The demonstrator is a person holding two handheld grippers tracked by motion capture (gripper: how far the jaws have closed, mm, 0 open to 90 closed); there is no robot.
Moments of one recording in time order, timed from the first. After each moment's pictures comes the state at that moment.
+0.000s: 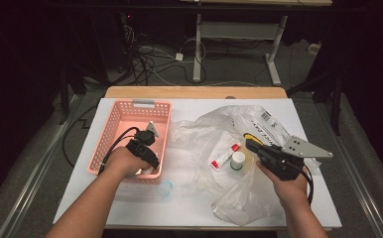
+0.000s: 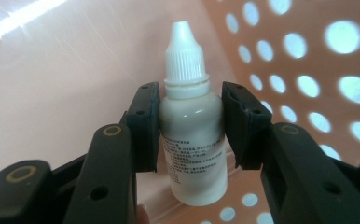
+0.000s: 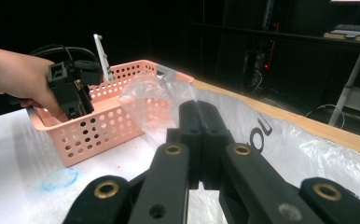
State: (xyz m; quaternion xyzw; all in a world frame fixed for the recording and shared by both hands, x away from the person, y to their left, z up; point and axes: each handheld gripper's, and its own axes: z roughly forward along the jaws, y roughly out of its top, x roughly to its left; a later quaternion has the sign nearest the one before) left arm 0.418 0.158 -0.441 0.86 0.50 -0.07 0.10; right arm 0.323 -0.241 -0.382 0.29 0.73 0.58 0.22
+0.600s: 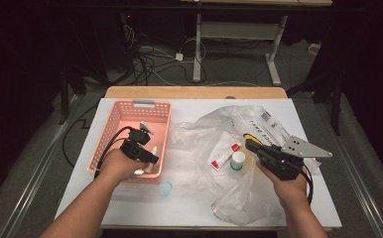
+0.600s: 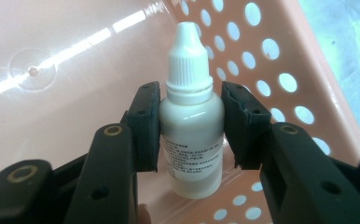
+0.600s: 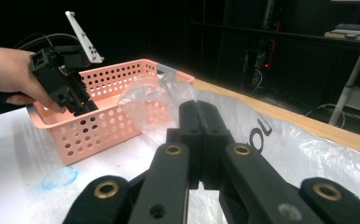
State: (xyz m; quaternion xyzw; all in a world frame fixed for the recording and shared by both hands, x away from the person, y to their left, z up) left arm 0.398 0.170 -0.425 0.85 0.49 -0.02 0.19; right arm 0.324 -0.240 -0.382 0.29 0.74 0.57 0.22
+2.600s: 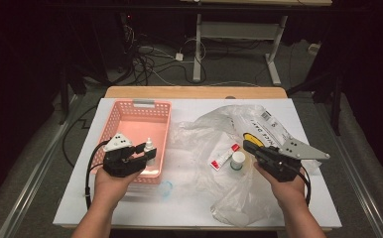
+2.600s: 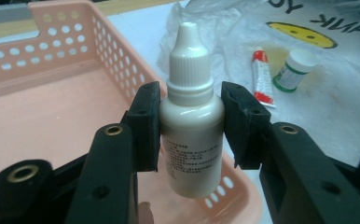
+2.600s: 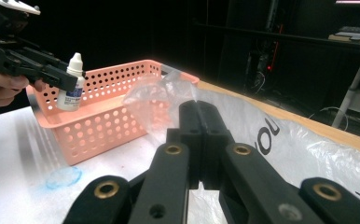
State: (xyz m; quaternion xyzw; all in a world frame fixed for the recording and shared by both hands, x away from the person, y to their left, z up) left arm 0.320 0.193 -0.400 0.77 0.42 0.13 0.47; right arm 0.321 -0.235 -0.383 0.28 0.74 0.58 0.22
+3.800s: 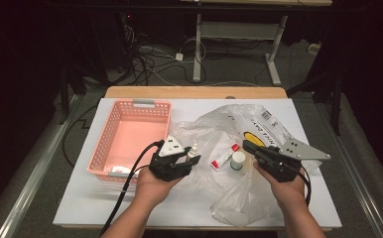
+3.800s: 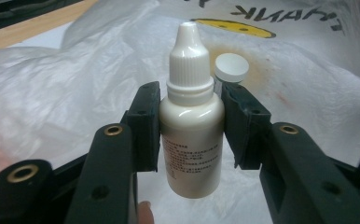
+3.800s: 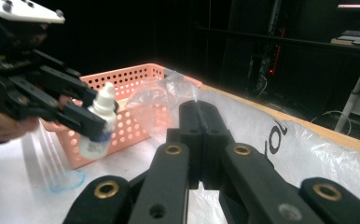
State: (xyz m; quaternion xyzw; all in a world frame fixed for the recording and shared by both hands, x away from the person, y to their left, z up) left arm 0.322 0.080 -0.396 0.82 0.33 0.12 0.45; right arm 0.319 -0.234 -0.381 0.28 0.73 0.58 0.22
